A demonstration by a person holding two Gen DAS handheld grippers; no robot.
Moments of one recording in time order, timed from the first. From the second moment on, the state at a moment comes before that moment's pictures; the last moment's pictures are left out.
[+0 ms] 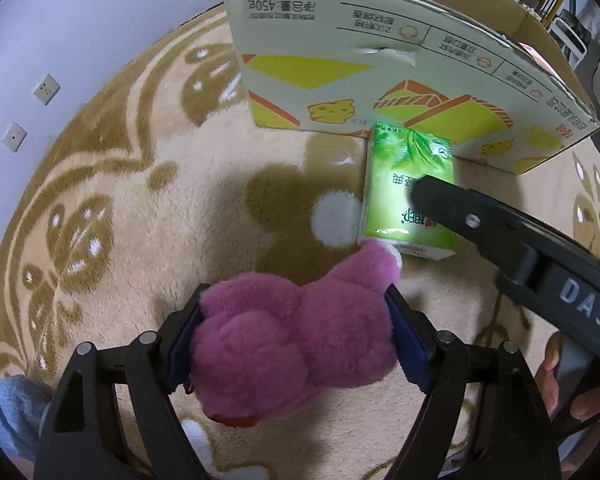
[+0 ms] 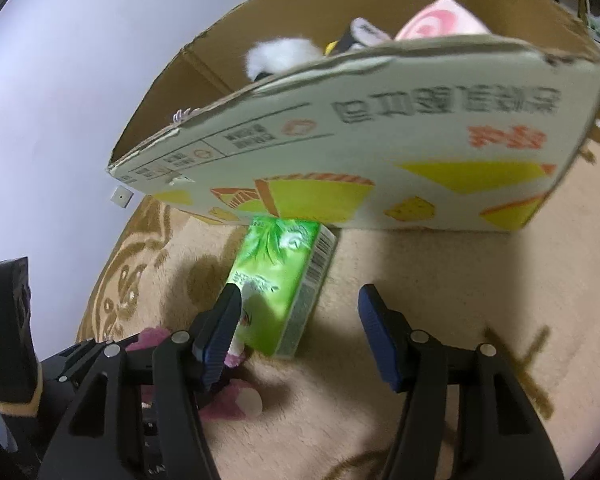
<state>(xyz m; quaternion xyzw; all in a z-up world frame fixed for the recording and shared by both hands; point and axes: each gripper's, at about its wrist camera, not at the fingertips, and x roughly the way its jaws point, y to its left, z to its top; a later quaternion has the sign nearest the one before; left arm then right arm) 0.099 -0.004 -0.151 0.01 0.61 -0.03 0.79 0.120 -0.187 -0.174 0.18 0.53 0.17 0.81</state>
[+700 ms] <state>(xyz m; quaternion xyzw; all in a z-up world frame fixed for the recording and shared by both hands) 0.091 -0.016 -0.134 0.02 0.60 -0.01 0.80 0.132 -0.175 -0.181 0.17 0.55 0.16 0.80</state>
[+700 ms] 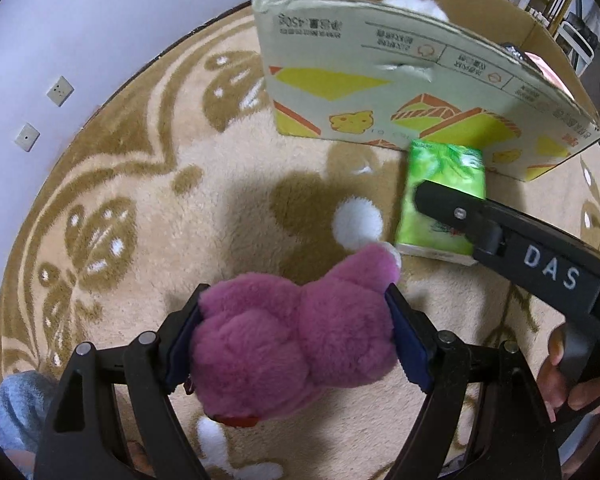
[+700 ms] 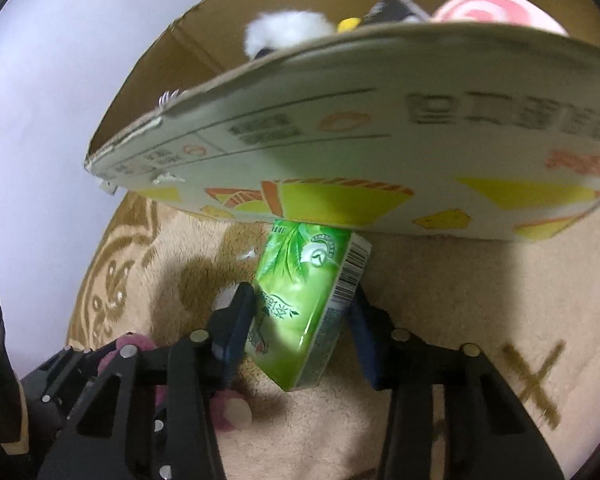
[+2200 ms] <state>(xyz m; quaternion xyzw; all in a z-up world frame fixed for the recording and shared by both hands) 0.081 -0.021 -0.005 0.06 0.35 -0.03 0.93 0.070 -0.234 -0.034 0.14 0.36 0.07 0.92</state>
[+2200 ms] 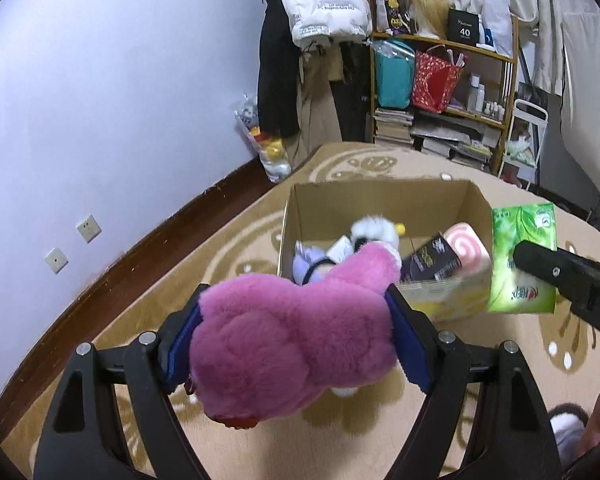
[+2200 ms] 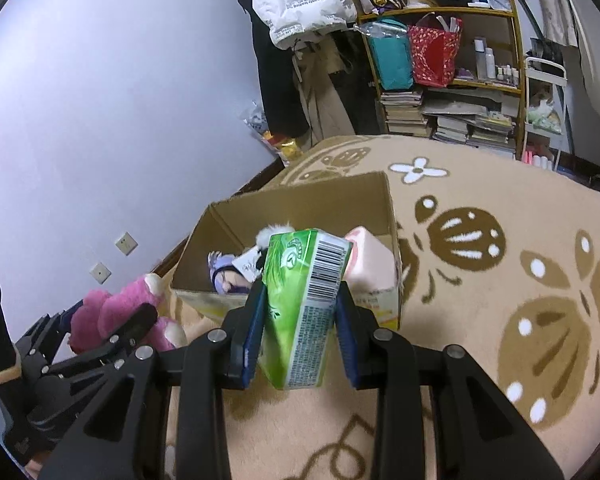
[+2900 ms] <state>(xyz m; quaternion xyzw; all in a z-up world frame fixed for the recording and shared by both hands) 0.159 -0.049 -0.019 0.12 0.33 -0.05 0.94 0.138 -0.226 -0.061 0.13 0.37 0.09 0.92</state>
